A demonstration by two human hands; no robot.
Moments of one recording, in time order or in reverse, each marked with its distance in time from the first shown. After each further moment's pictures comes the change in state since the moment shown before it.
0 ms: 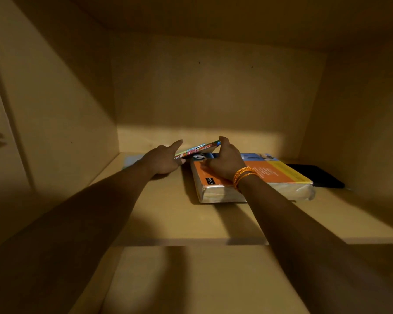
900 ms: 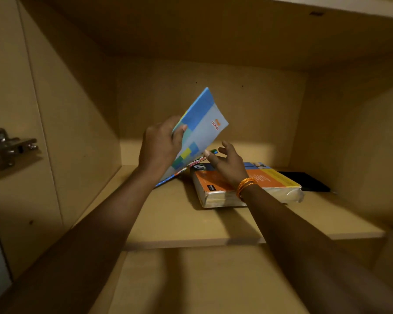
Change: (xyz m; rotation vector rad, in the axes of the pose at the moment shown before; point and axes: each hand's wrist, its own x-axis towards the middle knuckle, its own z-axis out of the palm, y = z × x) left_hand -0.093 0.052 -0.086 -0.345 0.848 0.341; right_hand -0.019 -0.011 -0.010 0.367 0.177 -0.019
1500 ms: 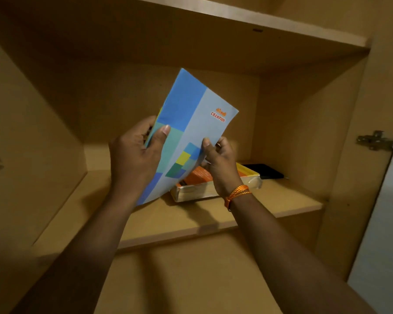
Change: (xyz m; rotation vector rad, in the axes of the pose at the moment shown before) left_hand -0.042 0.075 -0.051 -0.430 0.071 -0.043; right_hand -0.080 -0.042 -0.044 0.617 0.137 -0.075
